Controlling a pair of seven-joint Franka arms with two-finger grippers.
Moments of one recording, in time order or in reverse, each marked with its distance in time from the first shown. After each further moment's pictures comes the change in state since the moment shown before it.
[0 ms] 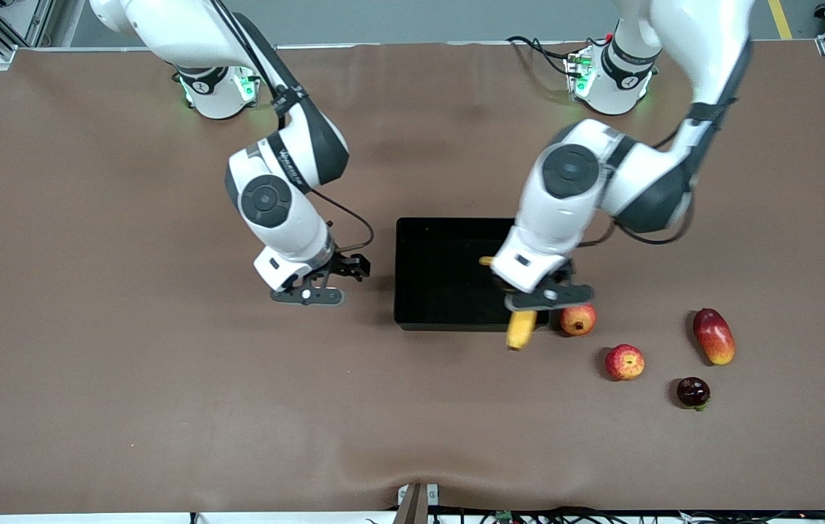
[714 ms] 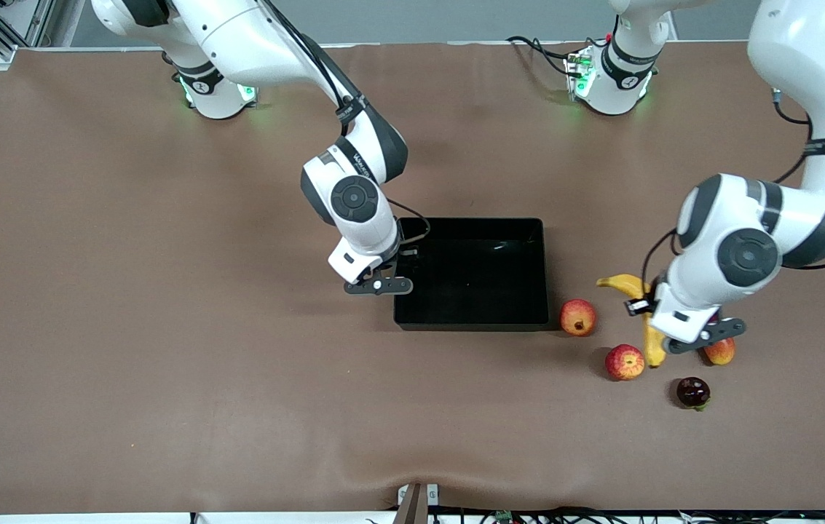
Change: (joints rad) left arm 0.353 0.035 0.004 -0.096 0.000 -0.057 0.091; right arm 0.136 0.162 0.001 0.115 0.004 0.050 0.069
